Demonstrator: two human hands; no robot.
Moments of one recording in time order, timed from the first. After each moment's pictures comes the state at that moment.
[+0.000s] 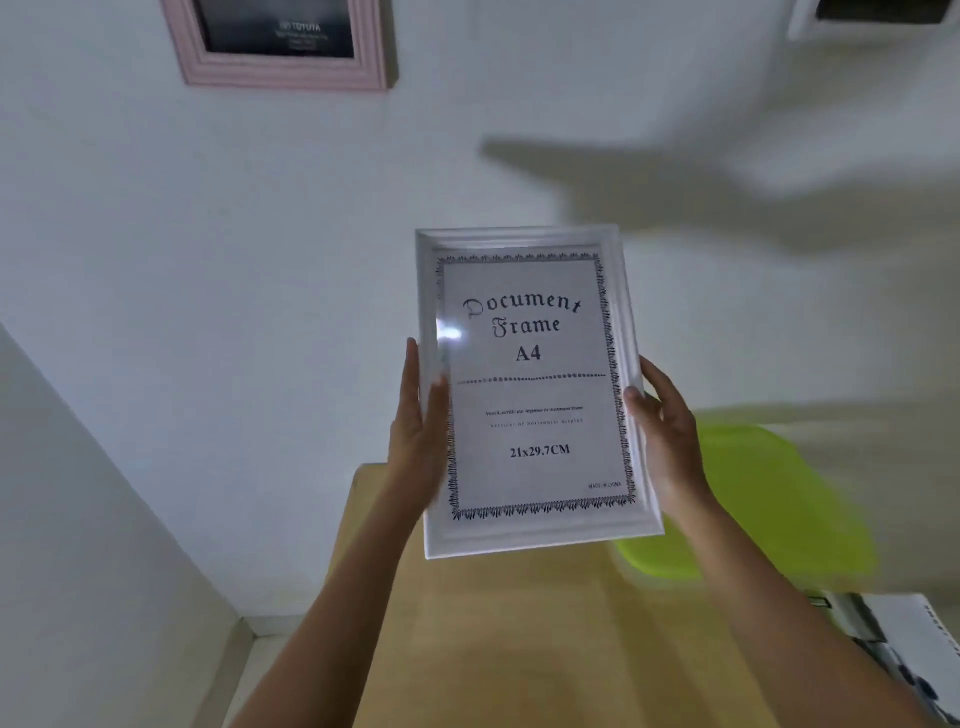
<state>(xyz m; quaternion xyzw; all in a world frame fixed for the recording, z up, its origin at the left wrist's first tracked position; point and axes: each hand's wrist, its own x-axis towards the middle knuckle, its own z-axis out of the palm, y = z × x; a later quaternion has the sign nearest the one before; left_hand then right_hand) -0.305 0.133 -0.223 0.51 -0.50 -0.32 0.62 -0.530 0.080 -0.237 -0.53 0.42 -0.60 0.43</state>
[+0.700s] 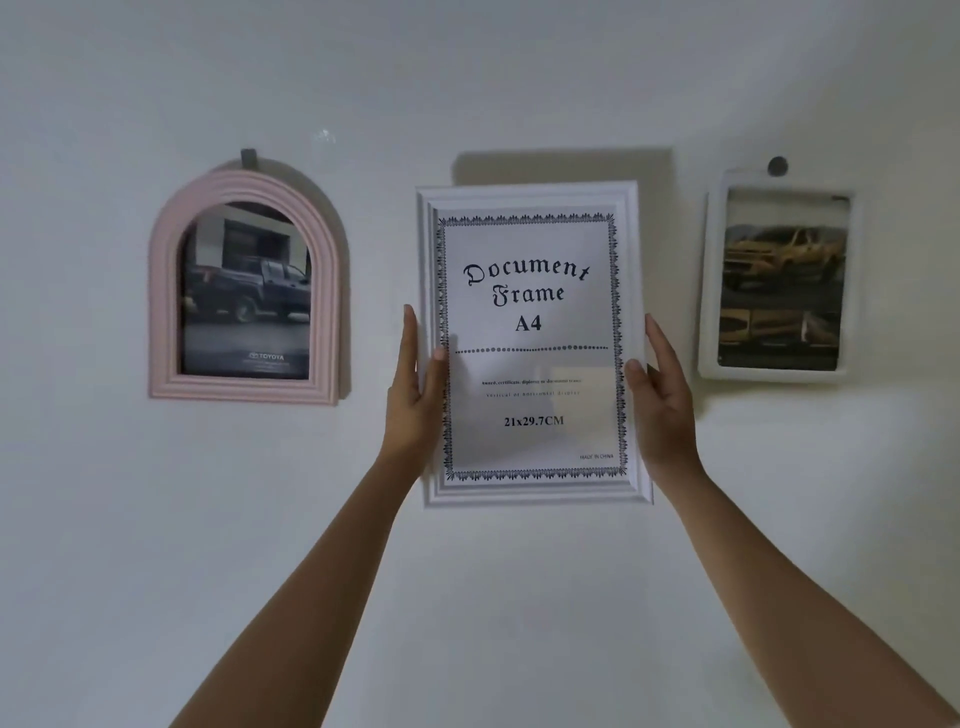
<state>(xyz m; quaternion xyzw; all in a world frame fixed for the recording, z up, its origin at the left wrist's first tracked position) -0.340 -0.076 0.017 0.35 -0.60 -0.10 0.71 -0.564 -0.125 0.011 -0.64 0.20 -0.71 0.24</state>
